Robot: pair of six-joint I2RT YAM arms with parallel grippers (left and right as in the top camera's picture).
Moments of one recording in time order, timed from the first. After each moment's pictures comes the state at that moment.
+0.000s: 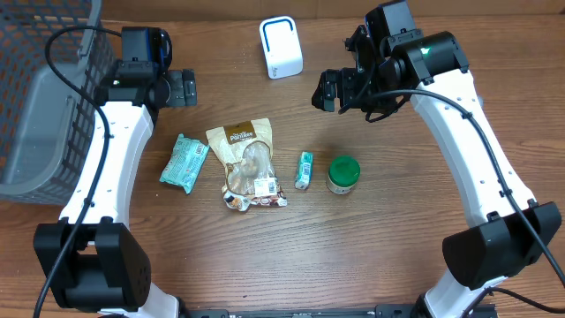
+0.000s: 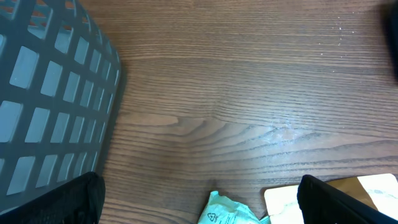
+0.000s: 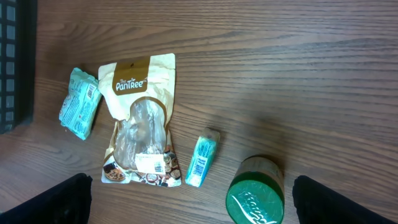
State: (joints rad) left arm -0.02 1.74 1.50 -0.70 -0.19 -0.07; right arm 0.30 1.85 1.91 -1.25 -0.30 0.26
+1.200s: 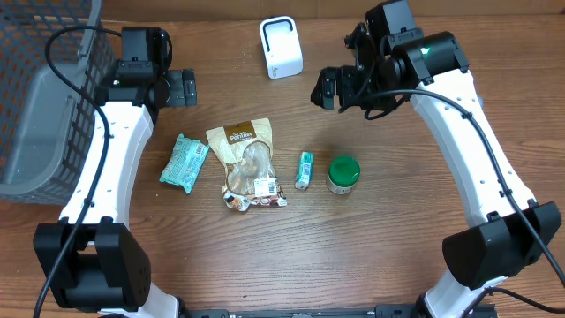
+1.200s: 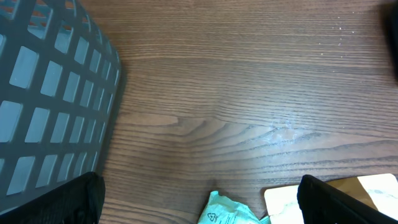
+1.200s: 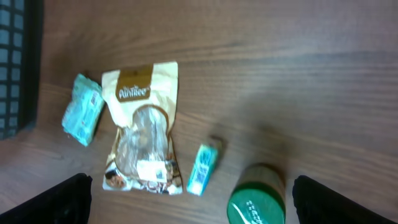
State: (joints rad) left arm -0.02 1.74 1.50 -0.70 -0.19 -0.07; right arm 0.30 1.85 1.91 -1.22 -0.30 0.26
